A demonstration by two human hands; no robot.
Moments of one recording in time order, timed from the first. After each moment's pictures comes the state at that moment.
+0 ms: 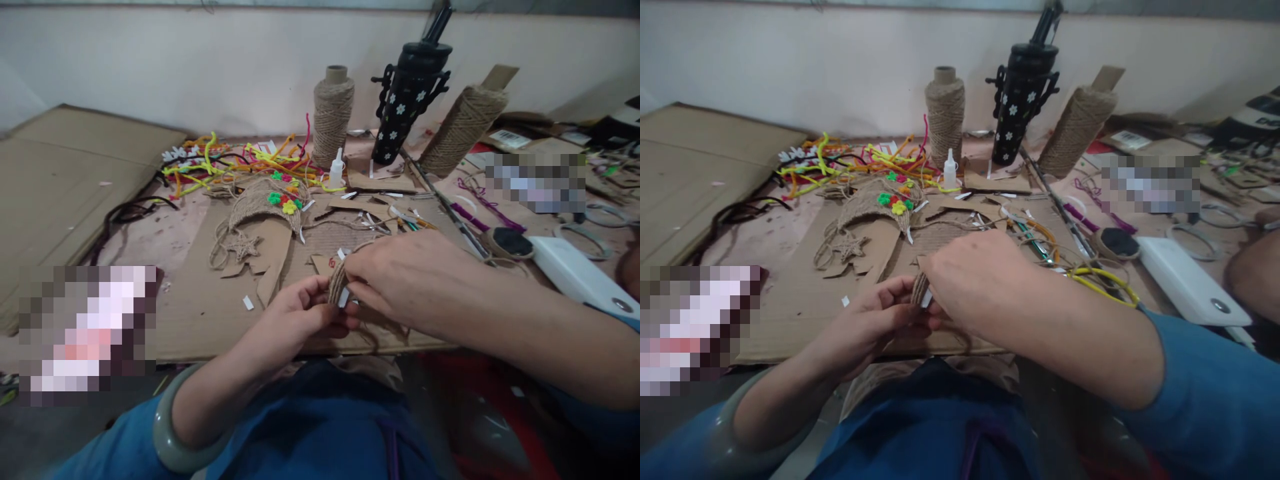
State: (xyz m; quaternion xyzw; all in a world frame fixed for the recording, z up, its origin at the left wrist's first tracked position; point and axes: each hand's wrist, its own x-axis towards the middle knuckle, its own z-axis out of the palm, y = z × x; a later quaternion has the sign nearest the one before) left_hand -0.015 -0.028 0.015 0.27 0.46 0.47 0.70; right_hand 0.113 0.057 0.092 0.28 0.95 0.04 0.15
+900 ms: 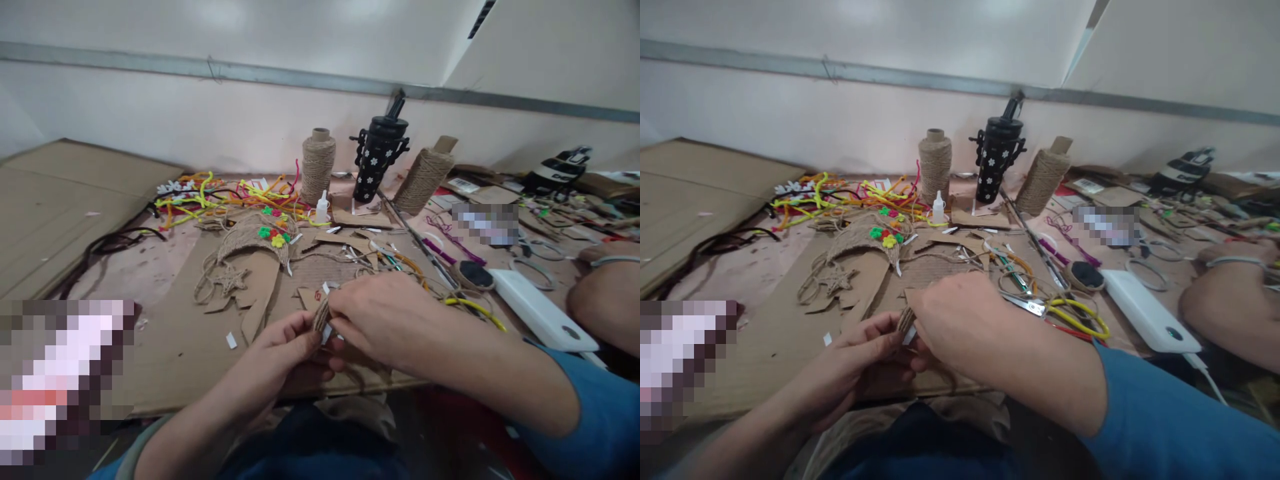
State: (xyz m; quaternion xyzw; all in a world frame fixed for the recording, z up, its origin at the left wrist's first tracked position) left_hand -0.017 -0.030 0.018 0.22 0.43 0.46 0.74; right_hand 0.112 0.051 0.103 0.29 0.94 -0.01 0.16
